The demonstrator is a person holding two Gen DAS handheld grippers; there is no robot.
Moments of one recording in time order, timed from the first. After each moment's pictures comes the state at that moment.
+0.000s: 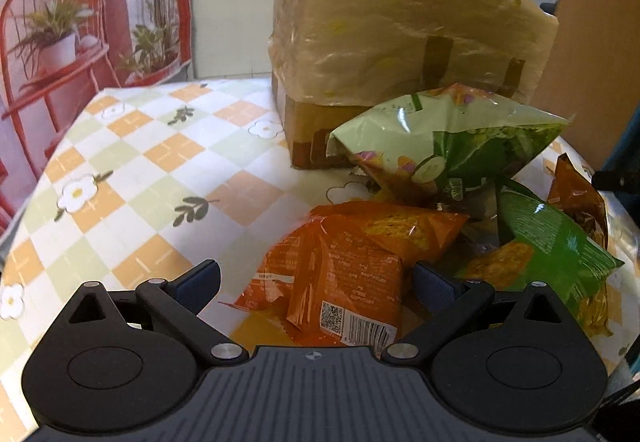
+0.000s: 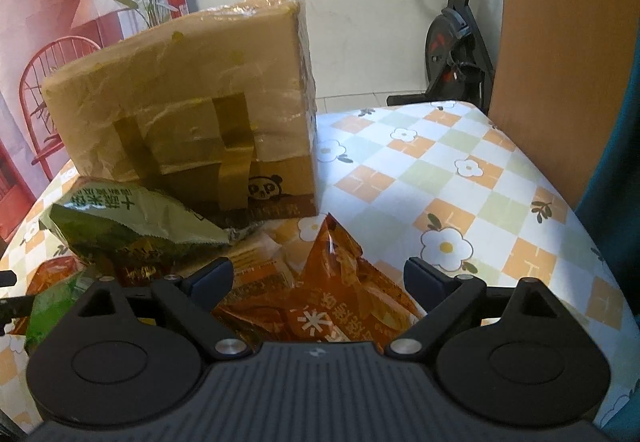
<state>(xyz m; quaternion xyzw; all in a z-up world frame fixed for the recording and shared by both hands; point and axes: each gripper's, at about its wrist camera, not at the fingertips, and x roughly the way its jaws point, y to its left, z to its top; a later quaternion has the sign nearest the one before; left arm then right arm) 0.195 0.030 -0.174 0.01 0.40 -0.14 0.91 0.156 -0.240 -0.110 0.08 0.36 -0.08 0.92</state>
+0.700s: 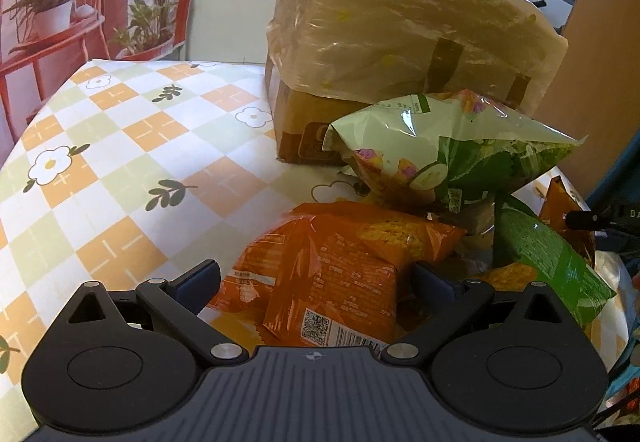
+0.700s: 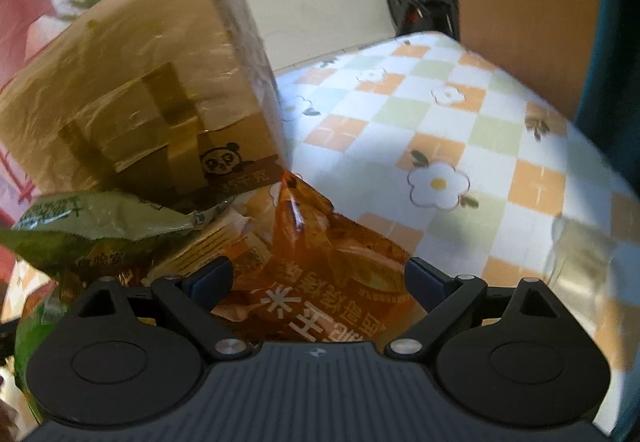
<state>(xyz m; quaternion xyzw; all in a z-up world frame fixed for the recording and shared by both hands) 0.207 0.033 -0.187 -0.05 0.40 -0.16 0.90 0.163 -0.268 -0.144 0.19 0.40 -0.11 0.89</state>
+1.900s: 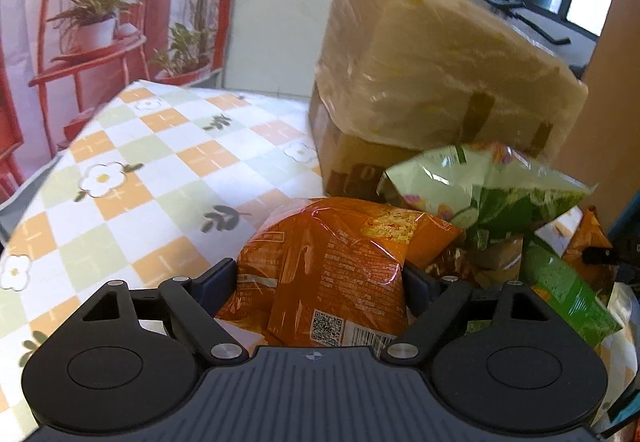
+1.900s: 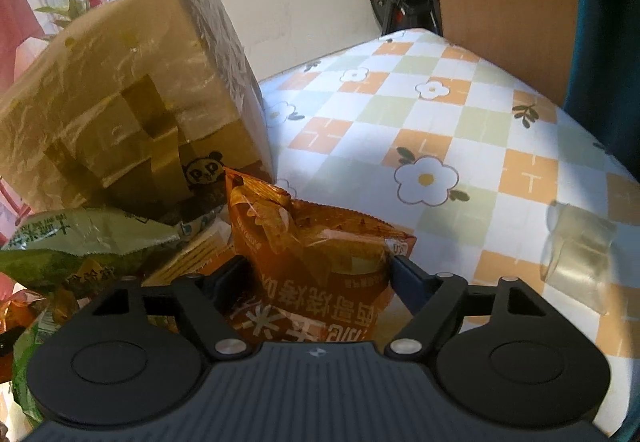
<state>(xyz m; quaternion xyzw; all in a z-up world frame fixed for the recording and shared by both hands) 0.195 0.062 -0.168 -0.07 0.36 -0.10 0.92 0.159 -0.274 -0.146 0.21 0.38 -0.13 0.89</state>
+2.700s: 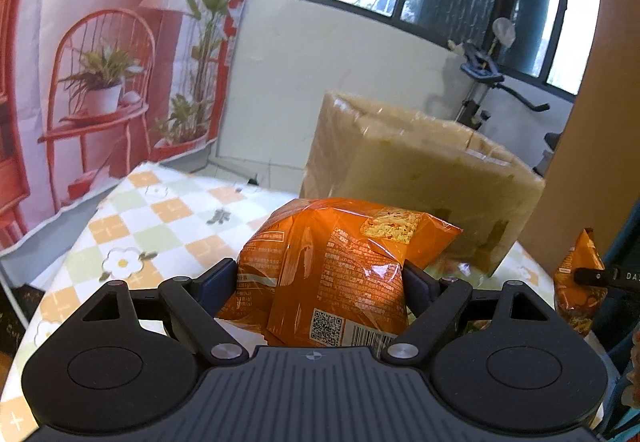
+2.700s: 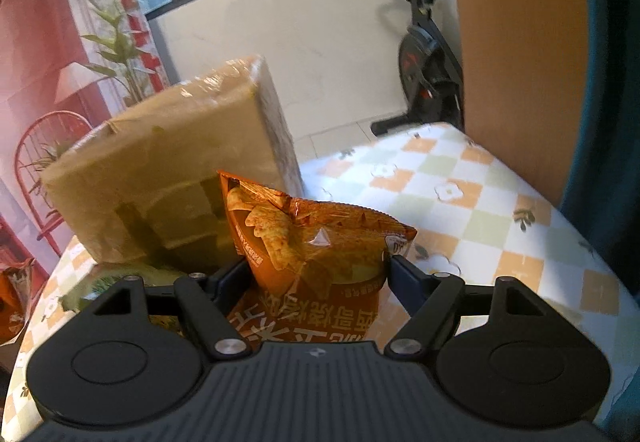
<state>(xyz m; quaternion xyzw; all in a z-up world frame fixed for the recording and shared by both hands) 0.174 0.068 -0.093 -0.09 0.26 -0.11 0.95 0.142 -0.257 -0.069 0.15 0.30 -0.10 0.94</state>
